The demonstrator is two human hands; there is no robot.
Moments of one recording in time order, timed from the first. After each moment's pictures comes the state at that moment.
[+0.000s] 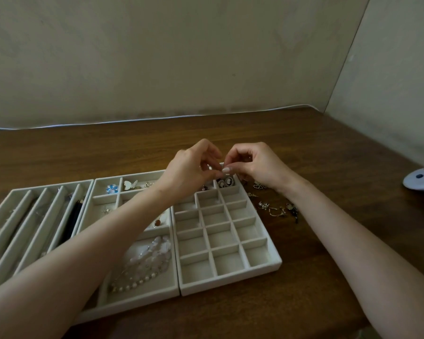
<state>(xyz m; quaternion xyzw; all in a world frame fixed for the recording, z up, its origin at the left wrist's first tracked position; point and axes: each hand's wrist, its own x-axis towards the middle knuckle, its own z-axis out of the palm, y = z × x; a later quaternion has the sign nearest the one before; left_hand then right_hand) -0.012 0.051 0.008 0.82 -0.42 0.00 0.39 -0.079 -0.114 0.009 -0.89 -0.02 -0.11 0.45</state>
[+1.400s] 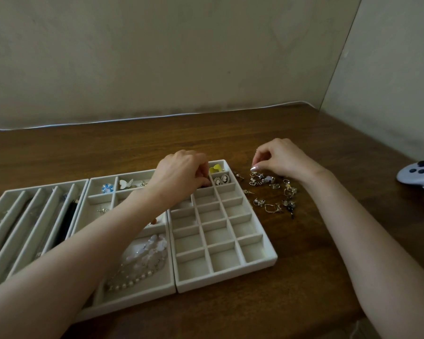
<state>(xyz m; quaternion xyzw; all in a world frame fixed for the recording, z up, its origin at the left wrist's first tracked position) -0.005 0.053 0.002 0.88 -0.44 0.09 0.14 -0.086 -0.161 0.012 -0.97 0.13 -0.05 0.20</state>
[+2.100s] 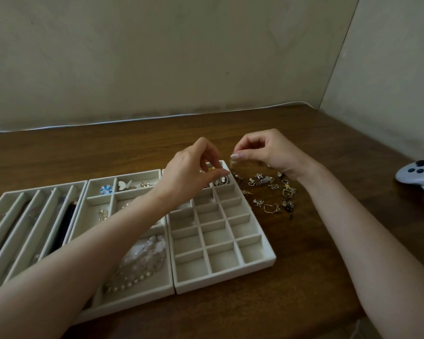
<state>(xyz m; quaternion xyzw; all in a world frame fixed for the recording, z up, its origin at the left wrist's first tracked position) -0.019 0.046 0.001 0.80 -0.45 0.06 0.39 -0.095 -0.136 0.032 -0.88 0.01 -0.09 0.47</state>
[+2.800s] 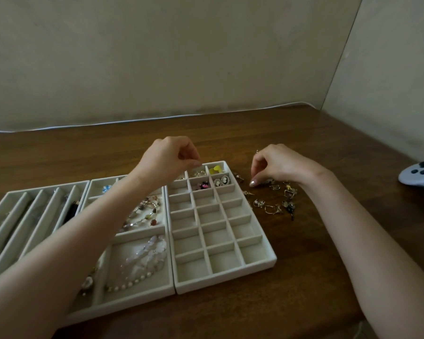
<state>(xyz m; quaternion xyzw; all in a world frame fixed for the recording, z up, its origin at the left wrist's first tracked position) 0.005 0.065 0.024 0.88 -0.37 0.03 0.30 -0.090 -0.151 0.021 -0.97 0.12 0.04 0.20</state>
